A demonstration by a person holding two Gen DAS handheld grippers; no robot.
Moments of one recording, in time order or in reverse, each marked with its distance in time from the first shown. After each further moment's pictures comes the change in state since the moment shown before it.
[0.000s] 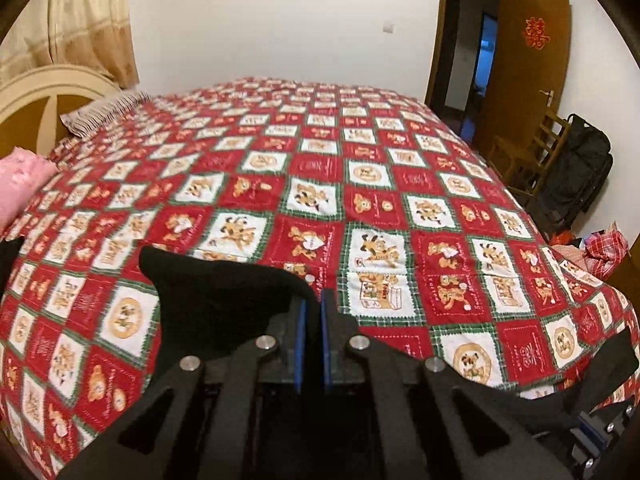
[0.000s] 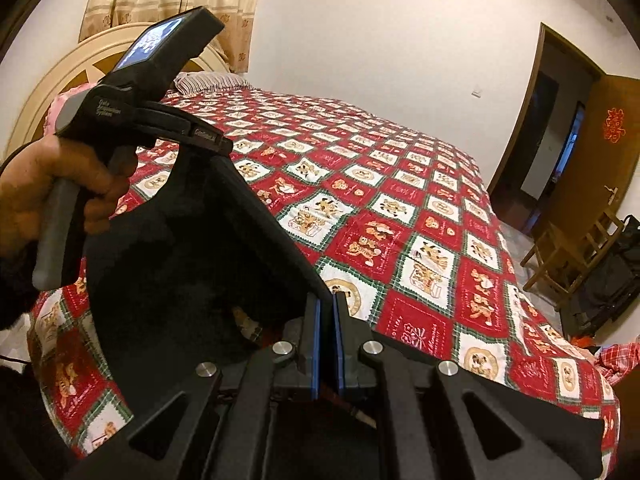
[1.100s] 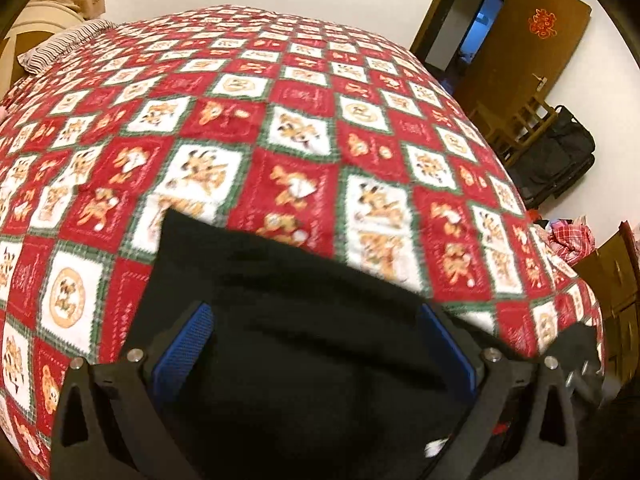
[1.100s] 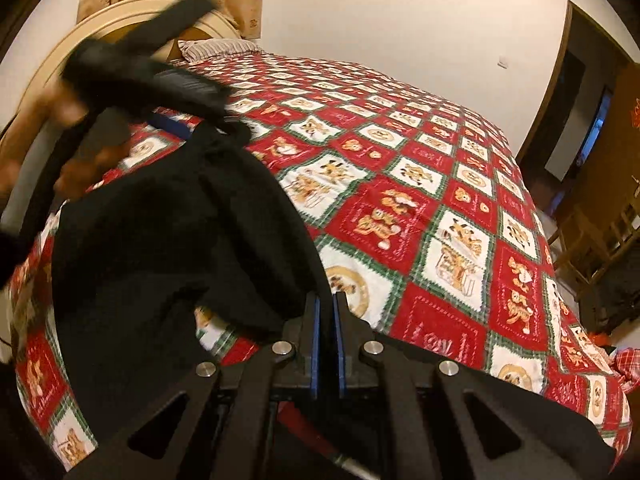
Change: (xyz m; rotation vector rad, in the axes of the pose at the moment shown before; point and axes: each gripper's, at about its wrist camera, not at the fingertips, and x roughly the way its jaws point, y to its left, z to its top) left arm 0.070 0.025 0.009 -0.065 0.275 -0.186; right arm 0.082 -0.018 -0.001 -0.033 0.137 0.089
